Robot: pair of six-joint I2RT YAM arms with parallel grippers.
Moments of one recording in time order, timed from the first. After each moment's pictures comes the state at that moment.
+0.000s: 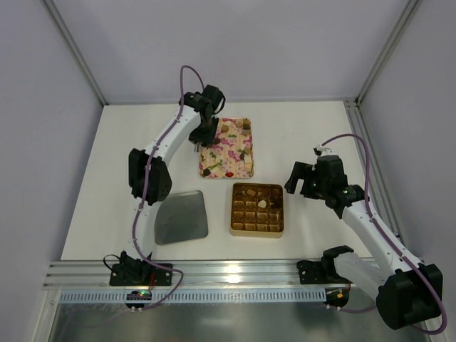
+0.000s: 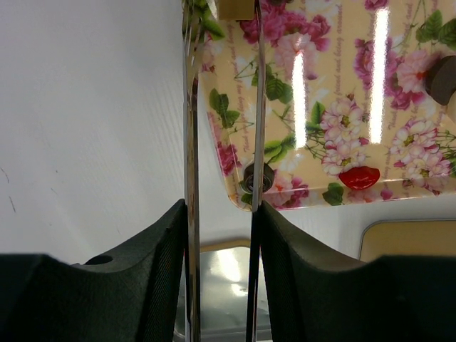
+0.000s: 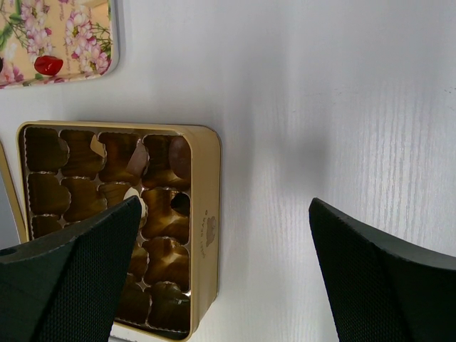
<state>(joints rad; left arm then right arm) -0.48 2.26 2.26 -1.25 -0.19 -0.23 0.24 0.96 0.67 -0.49 -0.05 0.41</state>
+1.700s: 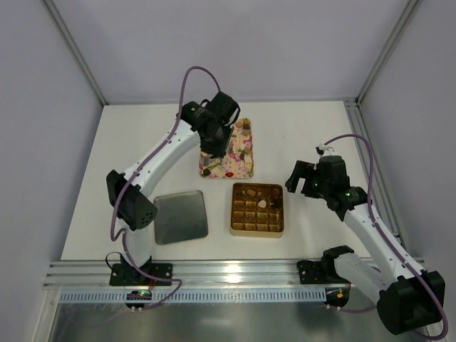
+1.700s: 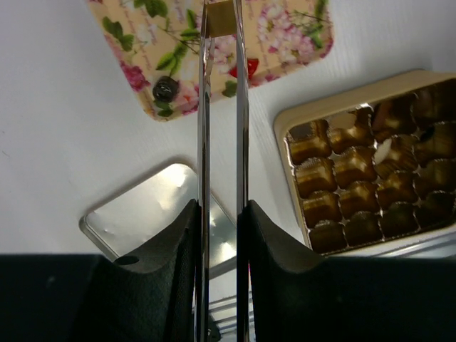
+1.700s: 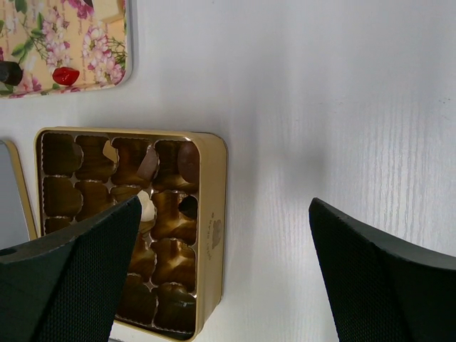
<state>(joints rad) -0.67 1.93 2.06 -1.26 -0.13 -0.28 0.24 0.93 0.67 -0.48 -0.05 0.42</state>
